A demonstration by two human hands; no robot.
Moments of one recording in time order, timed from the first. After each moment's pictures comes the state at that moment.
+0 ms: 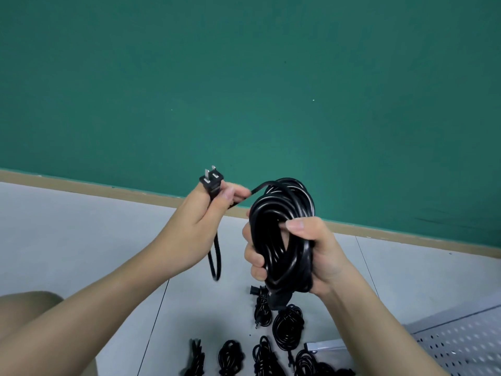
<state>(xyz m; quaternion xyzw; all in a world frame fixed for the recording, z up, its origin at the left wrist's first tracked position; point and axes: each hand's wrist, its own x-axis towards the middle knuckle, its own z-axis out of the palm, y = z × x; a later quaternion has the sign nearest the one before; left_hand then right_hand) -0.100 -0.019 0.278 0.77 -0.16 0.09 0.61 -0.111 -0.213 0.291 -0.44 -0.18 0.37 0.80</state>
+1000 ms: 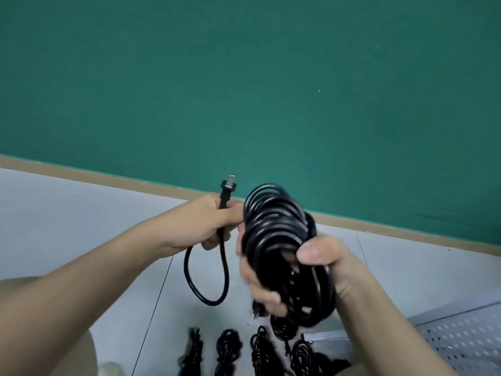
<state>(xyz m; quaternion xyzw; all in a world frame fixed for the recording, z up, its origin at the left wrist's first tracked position) -0.086 -0.011 0.278 0.75 -0.14 -0.22 0.61 -0.120 -0.219 0.297 -0.42 -0.23 0.53 0.70</state>
